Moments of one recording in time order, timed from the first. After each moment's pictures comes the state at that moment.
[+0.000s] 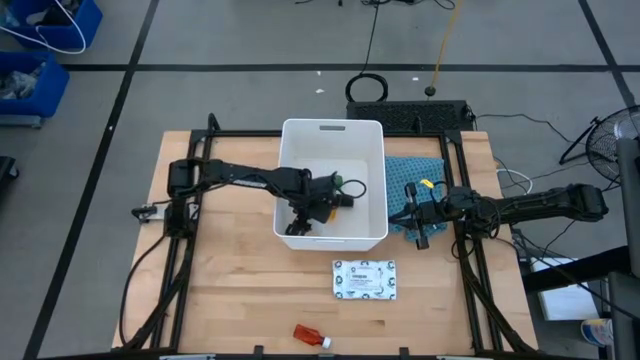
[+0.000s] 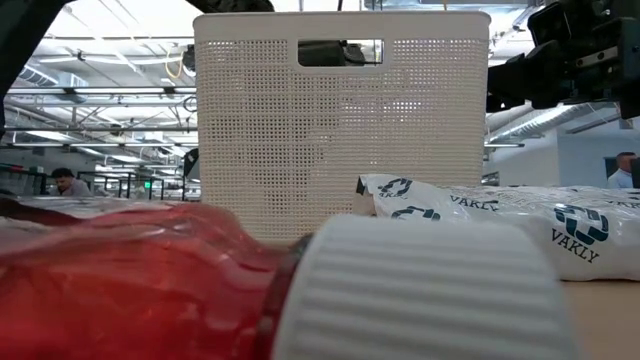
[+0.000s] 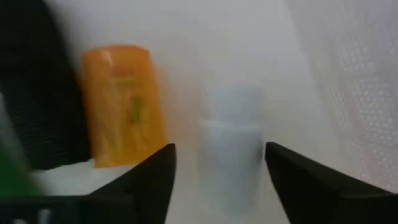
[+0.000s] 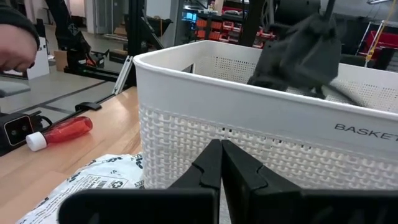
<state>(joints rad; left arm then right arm) 0.13 1.96 1.42 -0.76 0.20 0.52 -0.04 0.66 0.07 0.57 -0.21 -0.14</state>
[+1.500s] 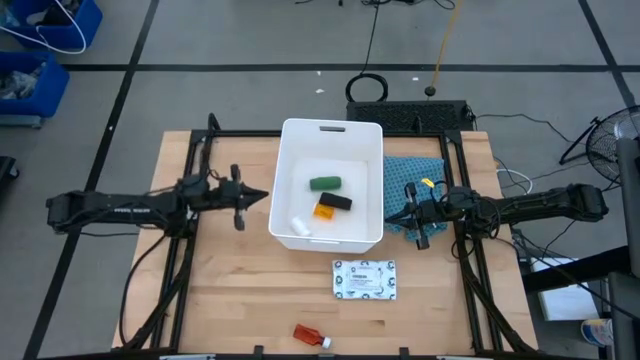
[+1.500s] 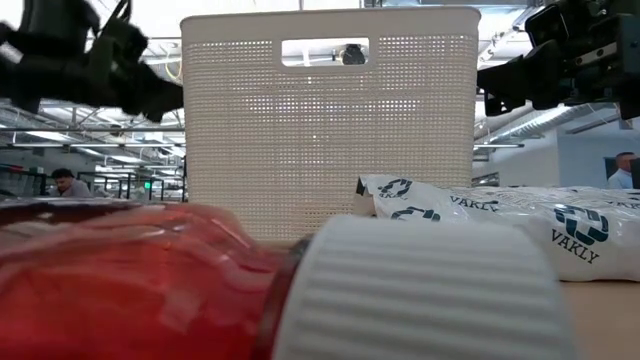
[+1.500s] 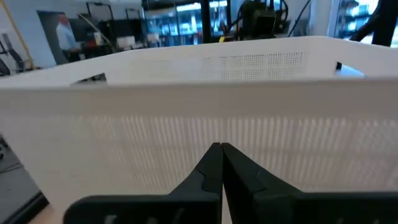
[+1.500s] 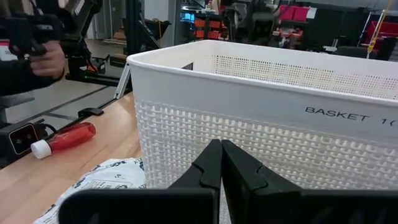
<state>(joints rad) 0.22 0.67 0.08 0.57 0.09 0.09 -0.04 0.66 0.07 0.57 -0.21 -0.09</state>
